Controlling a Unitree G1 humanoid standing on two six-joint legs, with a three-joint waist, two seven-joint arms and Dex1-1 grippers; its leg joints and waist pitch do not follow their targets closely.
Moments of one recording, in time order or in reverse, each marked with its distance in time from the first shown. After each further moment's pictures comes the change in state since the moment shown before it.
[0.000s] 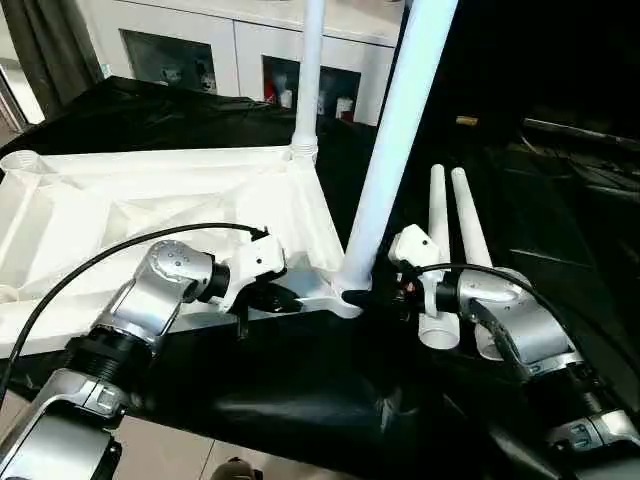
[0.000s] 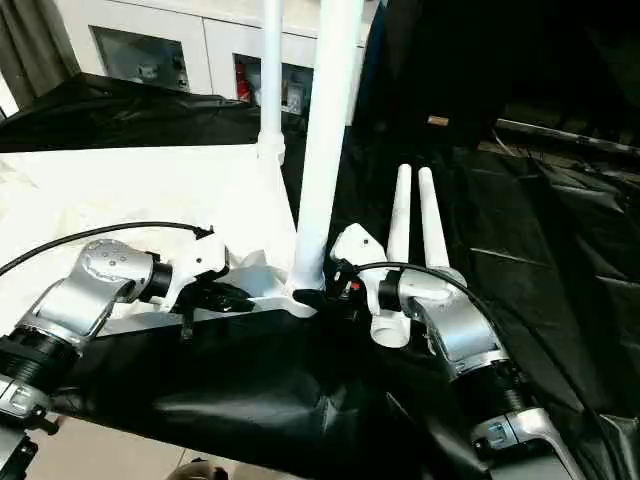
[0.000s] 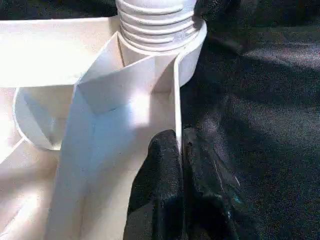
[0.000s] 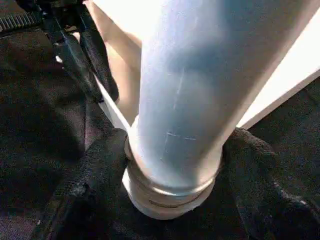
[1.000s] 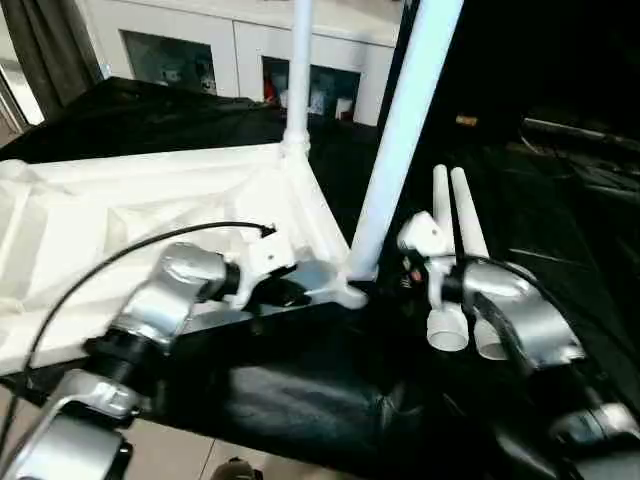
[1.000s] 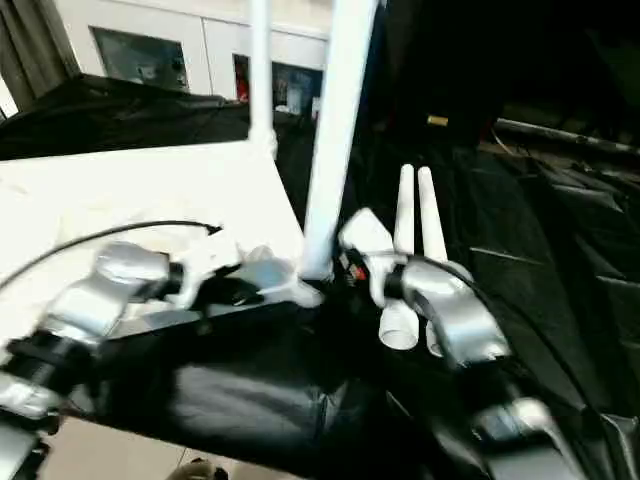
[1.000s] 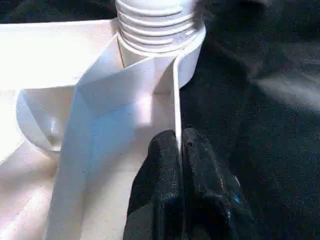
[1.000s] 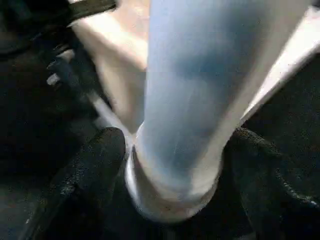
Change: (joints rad) left arm 0.000 -0.019 0.001 -0.015 0.001 0.038 0.045; right arm -0.003 -0.019 -0.026 0.013 0.046 -0.005 0.015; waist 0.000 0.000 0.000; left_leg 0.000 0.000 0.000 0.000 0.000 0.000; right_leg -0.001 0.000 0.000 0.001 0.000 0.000
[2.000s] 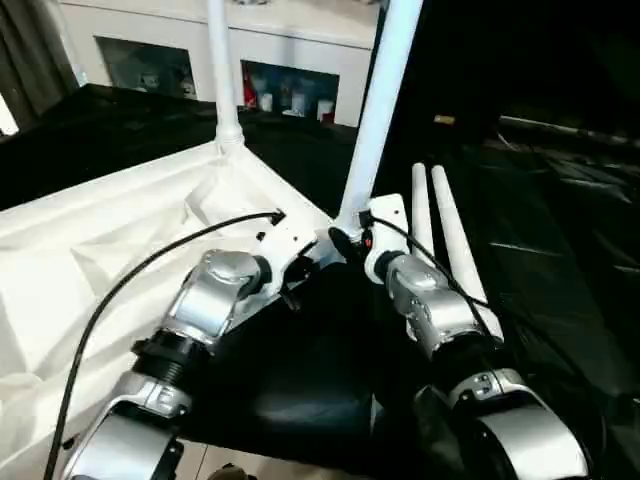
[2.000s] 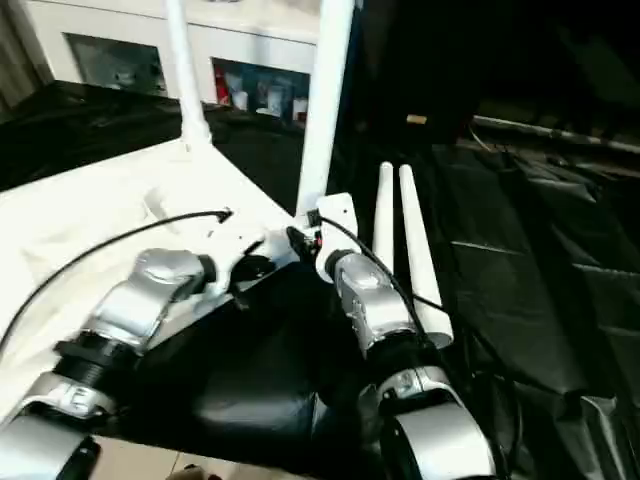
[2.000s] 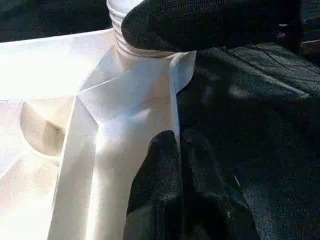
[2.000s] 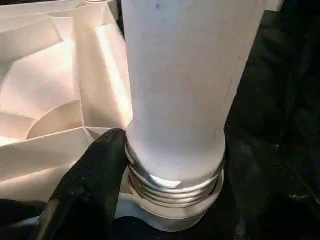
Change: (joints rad) left arm -0.016 -0.245 0.058 0.010 0.101 0.213 0.484; right arm -0.228 0.409 -0.168 0.472 -0.067 -0.071 -0.770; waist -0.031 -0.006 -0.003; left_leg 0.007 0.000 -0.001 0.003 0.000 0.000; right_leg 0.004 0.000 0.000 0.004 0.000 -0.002
